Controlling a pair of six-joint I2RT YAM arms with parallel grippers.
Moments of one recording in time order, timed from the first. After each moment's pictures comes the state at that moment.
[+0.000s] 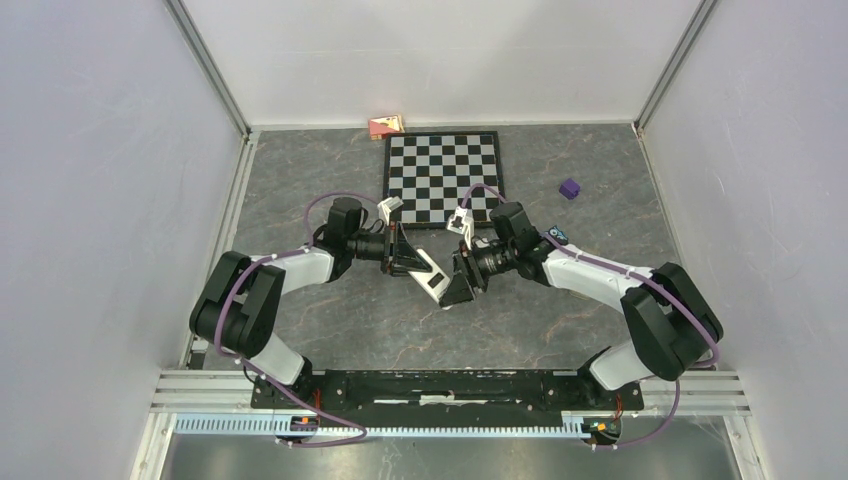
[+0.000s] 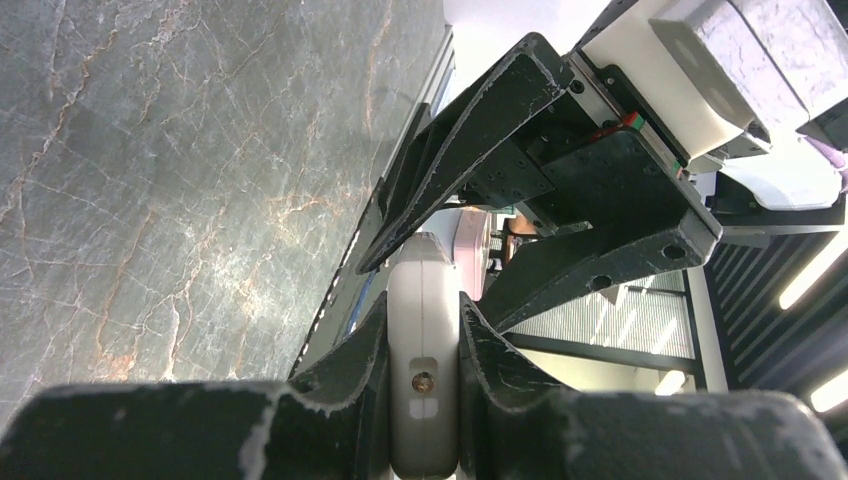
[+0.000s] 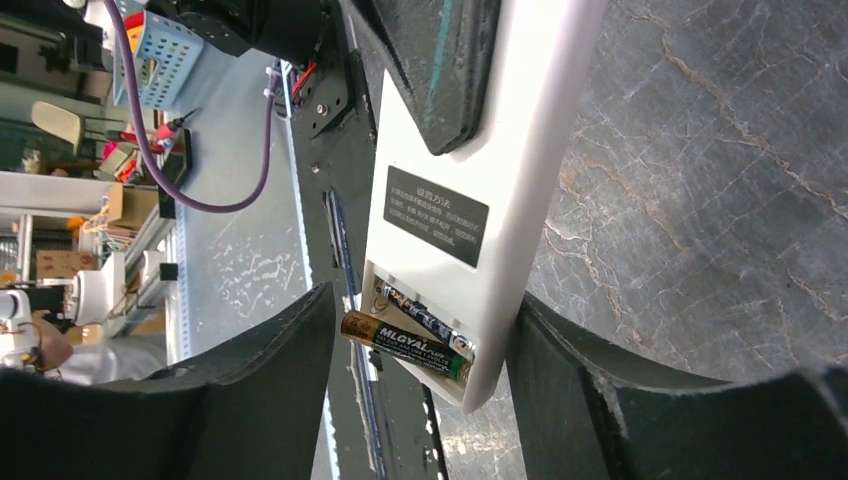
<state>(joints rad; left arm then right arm) -0.37 1.58 0.67 0.36 1.12 -0.92 0.62 1.48 0.78 -0.05 -0.96 0.19</state>
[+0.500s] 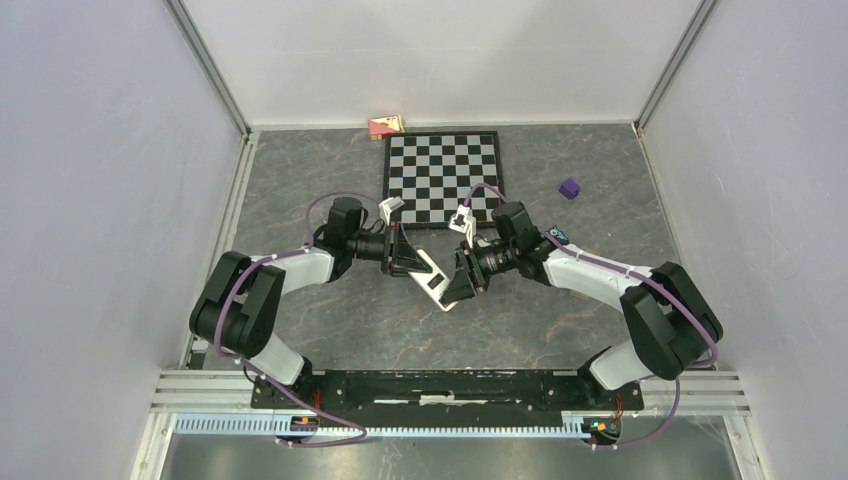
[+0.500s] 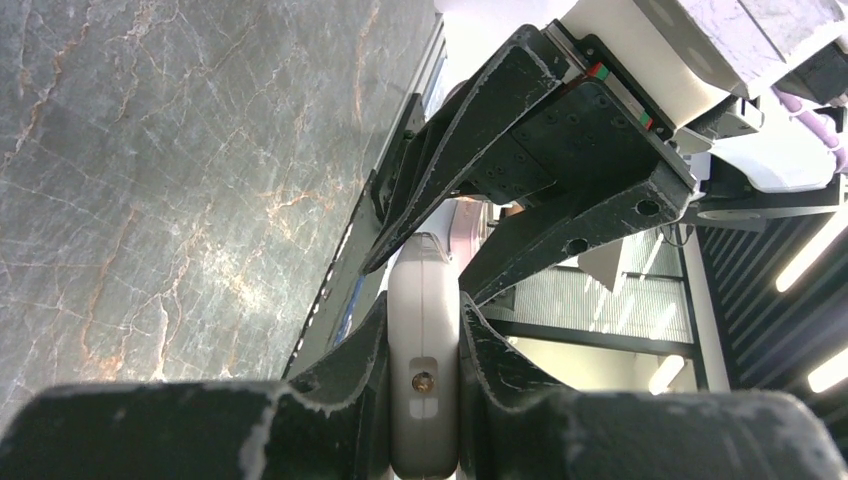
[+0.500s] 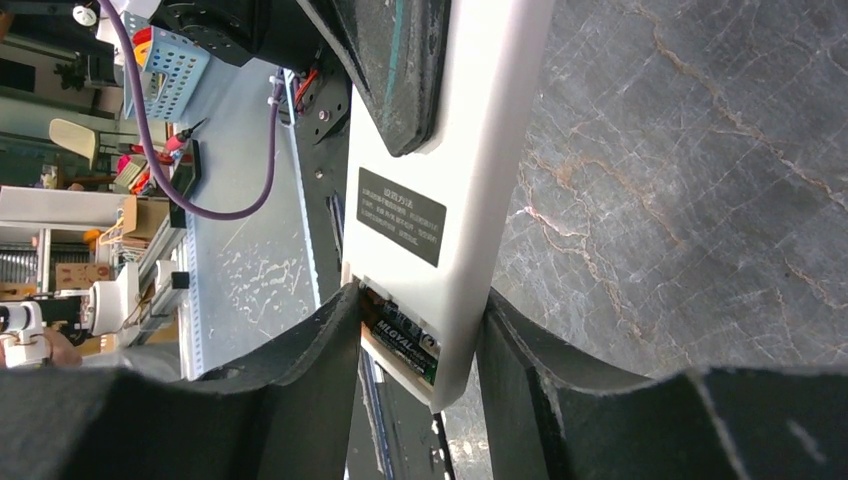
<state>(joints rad) -0.38 1.58 0.67 0.38 1.15 -0.92 0.60 1.49 0.77 -0.03 -0.97 0.23</state>
